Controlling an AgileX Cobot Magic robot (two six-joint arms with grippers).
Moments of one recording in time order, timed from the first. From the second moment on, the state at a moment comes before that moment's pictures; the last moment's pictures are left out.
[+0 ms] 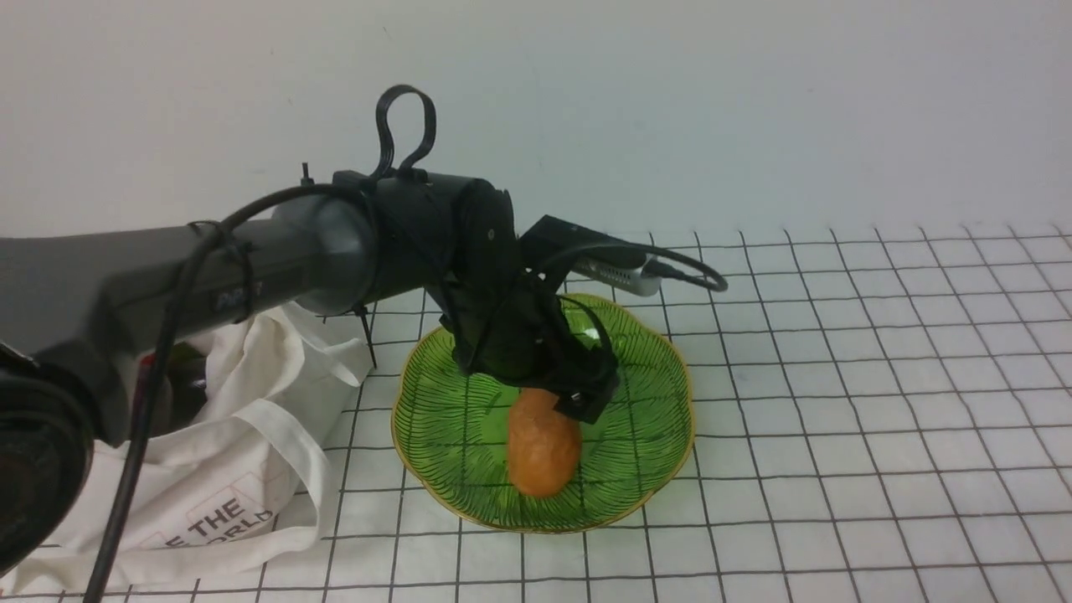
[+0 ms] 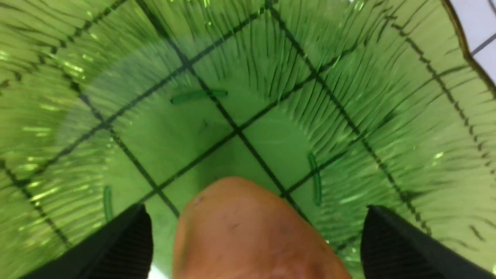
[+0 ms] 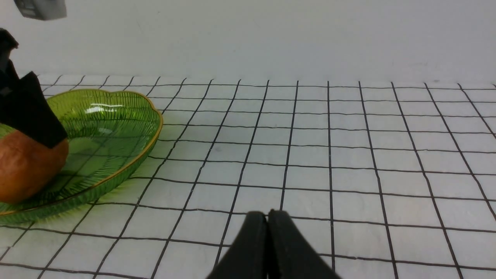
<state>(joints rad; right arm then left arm) 0.17 -0.01 0.03 -0.06 0.36 0.10 -0.55 2.02 -1.49 -0.19 0.72 0.16</state>
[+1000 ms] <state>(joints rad) 0.17 -0.01 0.03 -0.06 0.36 0.10 -0.55 1.07 -1.58 0.25 1.21 -0.20</state>
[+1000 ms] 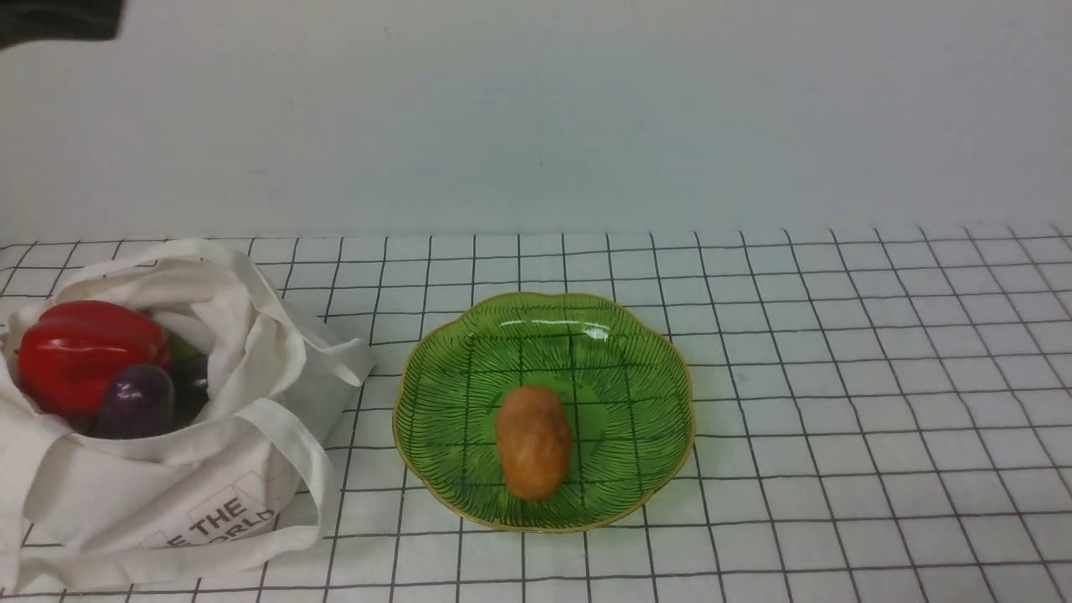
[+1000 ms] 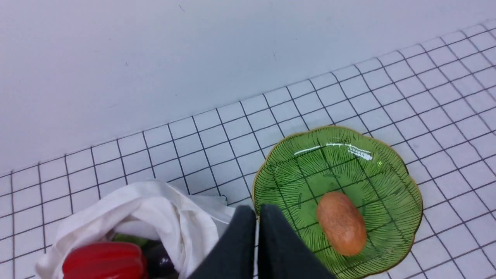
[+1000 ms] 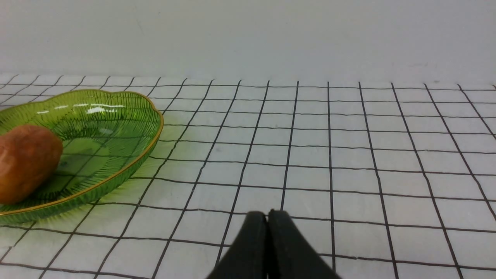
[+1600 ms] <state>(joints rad) 0.17 -0.01 0.03 -0.06 0.36 0.10 -0.55 0.25 -0.57 0.23 0.62 -0.38</state>
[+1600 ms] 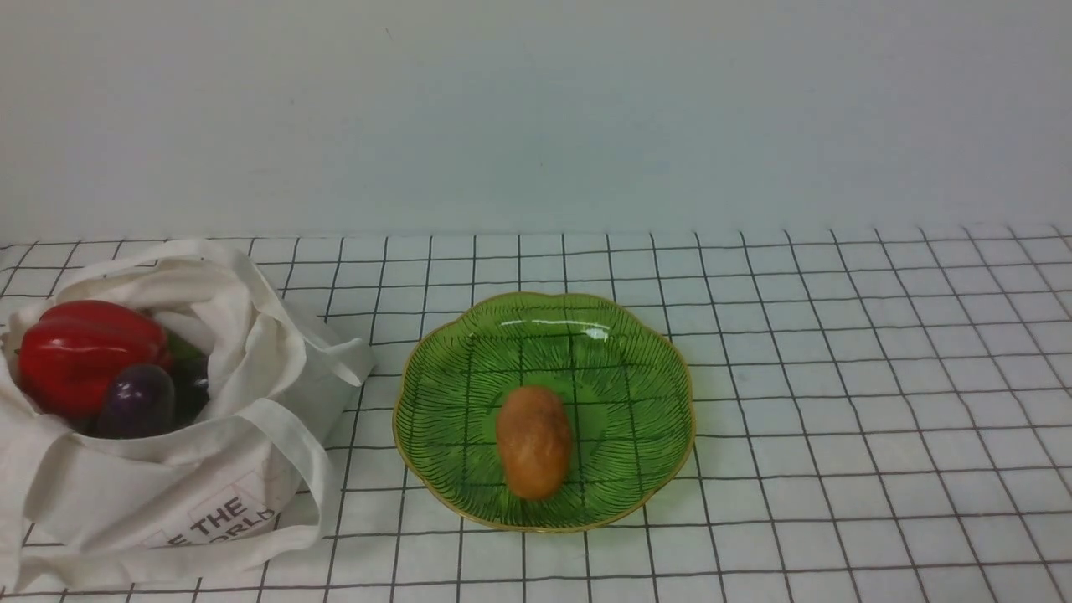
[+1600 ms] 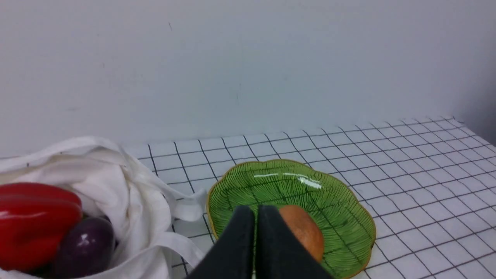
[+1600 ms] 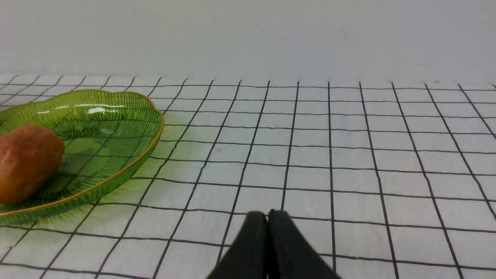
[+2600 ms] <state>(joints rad) 0.17 -0.01 0.03 -0.06 0.36 0.10 -0.29 0.07 -0.22 0.17 0.45 -0.21</state>
